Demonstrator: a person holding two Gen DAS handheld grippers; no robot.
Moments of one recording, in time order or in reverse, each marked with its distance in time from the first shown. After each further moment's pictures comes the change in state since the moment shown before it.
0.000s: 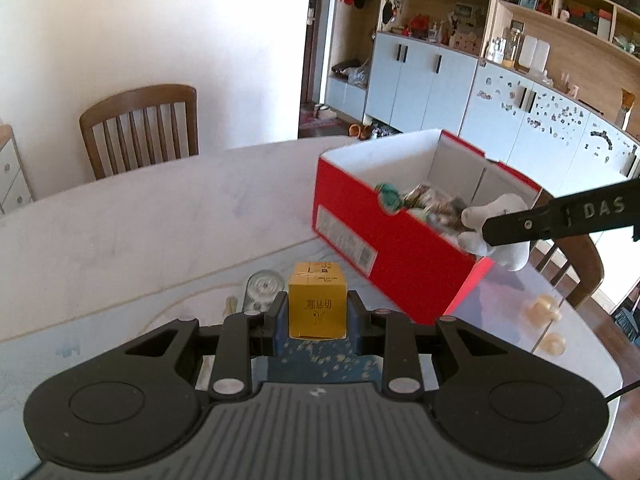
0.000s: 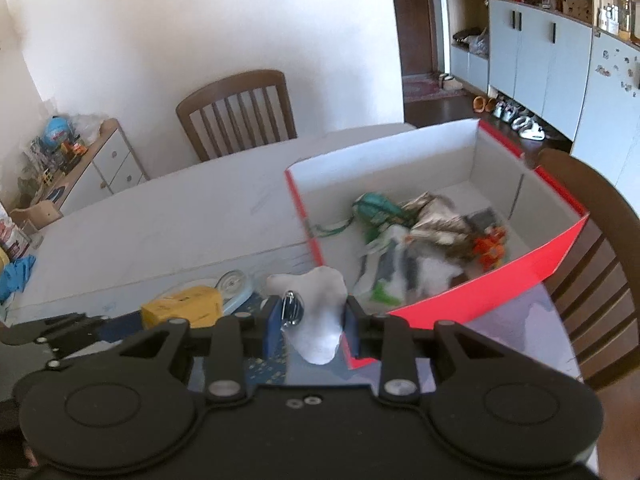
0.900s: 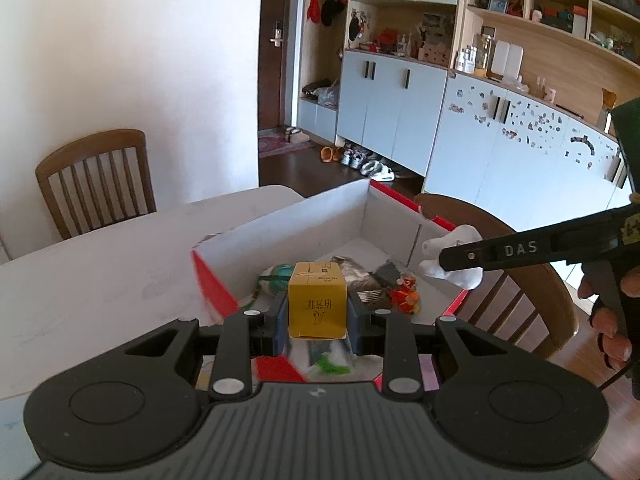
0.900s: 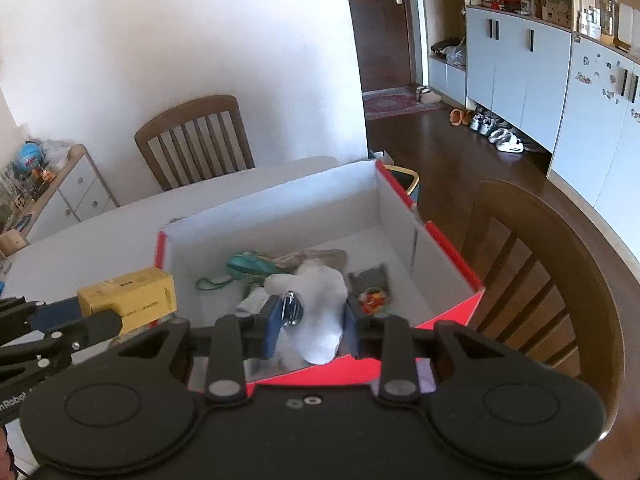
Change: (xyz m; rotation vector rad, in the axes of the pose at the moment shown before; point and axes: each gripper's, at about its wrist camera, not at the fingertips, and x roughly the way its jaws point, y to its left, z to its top) left arm 0.053 -0.120 0.080 0.062 -0.047 -0.036; right arm 0.015 -0.140 0.054 -0.004 -0.016 -0.025
